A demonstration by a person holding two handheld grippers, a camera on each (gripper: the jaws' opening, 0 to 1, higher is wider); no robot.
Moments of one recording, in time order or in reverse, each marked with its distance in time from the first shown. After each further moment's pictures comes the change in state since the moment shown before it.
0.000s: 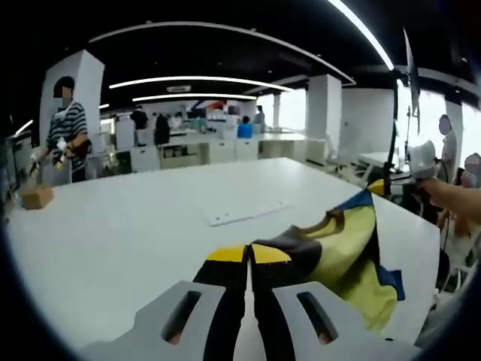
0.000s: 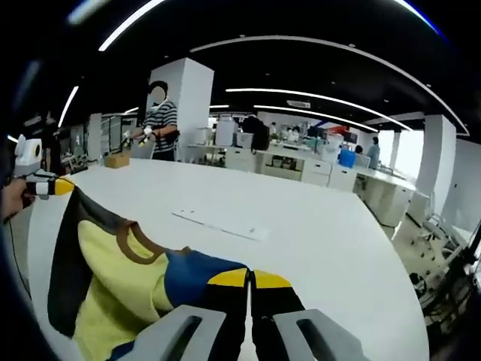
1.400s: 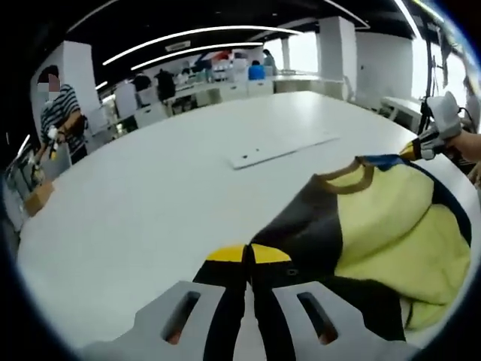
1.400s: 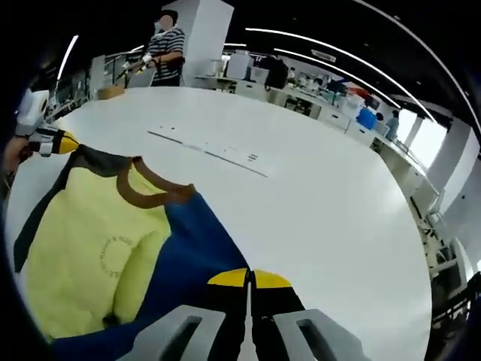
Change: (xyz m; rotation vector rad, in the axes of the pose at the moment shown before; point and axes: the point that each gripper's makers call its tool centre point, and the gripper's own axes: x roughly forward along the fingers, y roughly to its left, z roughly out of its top) left arm 0.111 0.060 -0.101 0.099 0.325 0.097; right arm 0.101 -0.016 -0.097 -0.115 0.376 0.021
